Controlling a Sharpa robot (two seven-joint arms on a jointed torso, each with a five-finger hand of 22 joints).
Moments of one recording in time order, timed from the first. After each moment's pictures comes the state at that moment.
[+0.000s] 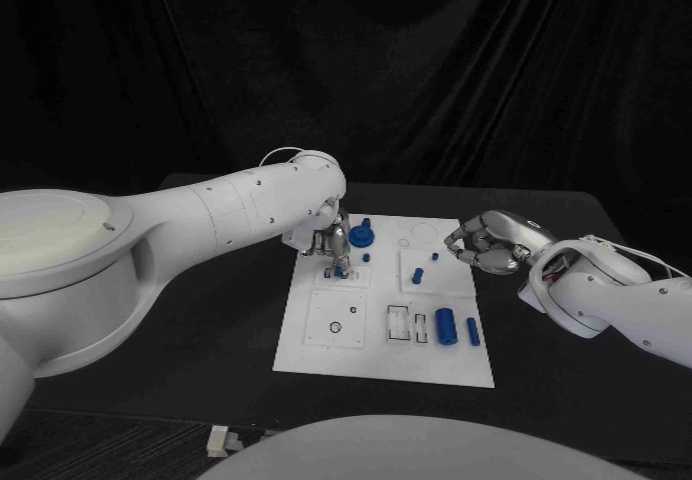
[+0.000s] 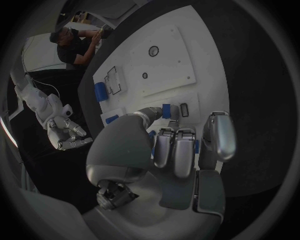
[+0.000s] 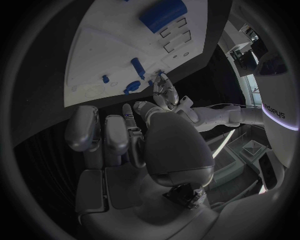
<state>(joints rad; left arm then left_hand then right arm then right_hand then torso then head) 1.31 -0.26 -0.21 0.85 -0.93 0.67 -0.59 1.22 -0.01 0.41 0.16 0.46 0.83 0.10 0.35 1.06 1.47 0.01 1.53 1.31 1.47 -0.04 1.57 1.31 0.06 1.38 0.08 1.28 1.31 1.17 -0.92 -0.21 1.53 -1.28 -0.47 0.01 1.31 -0.03 0.30 0.19 0.49 0.92 0.12 0.13 0.10 1.47 0.02 1.54 1.31 1.46 -0.06 1.23 1.00 0.09 1.45 0.05 1.06 1.31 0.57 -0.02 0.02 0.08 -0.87</state>
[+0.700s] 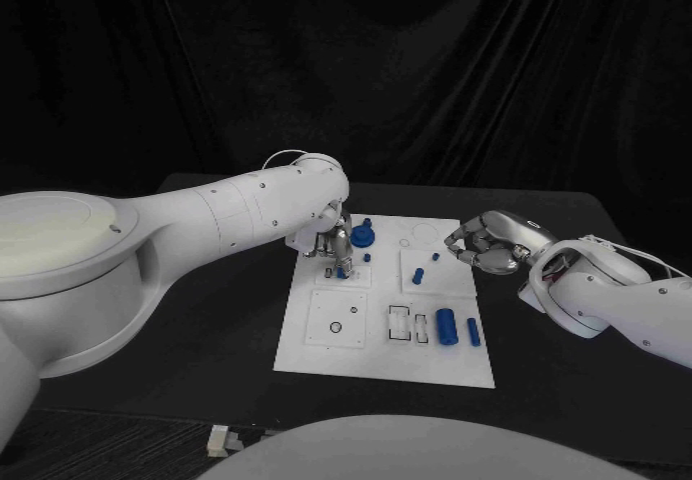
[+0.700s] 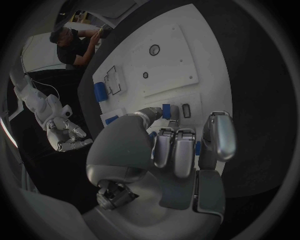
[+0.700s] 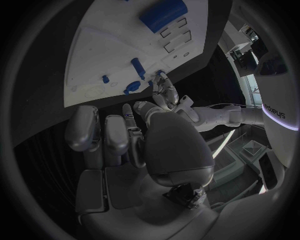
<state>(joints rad) 1.30 -0.26 -0.21 0.84 -0.94 0.66 -0.59 1.22 -0.01 0.41 0.16 0.46 0.83 0.10 0.34 1.06 1.47 0.01 1.53 1.31 1.47 -0.04 1.57 1.31 0.06 1.38 0.08 1.28 1.31 1.17 -0.92 -0.21 1.53 -1.28 -0.47 0.01 1.31 -0.03 0.30 0.19 0.49 0.92 0.12 0.13 0.10 1.47 0.02 1.54 1.31 1.46 -0.06 1.23 1.00 0.09 1.45 0.05 1.06 1.31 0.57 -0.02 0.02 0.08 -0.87</state>
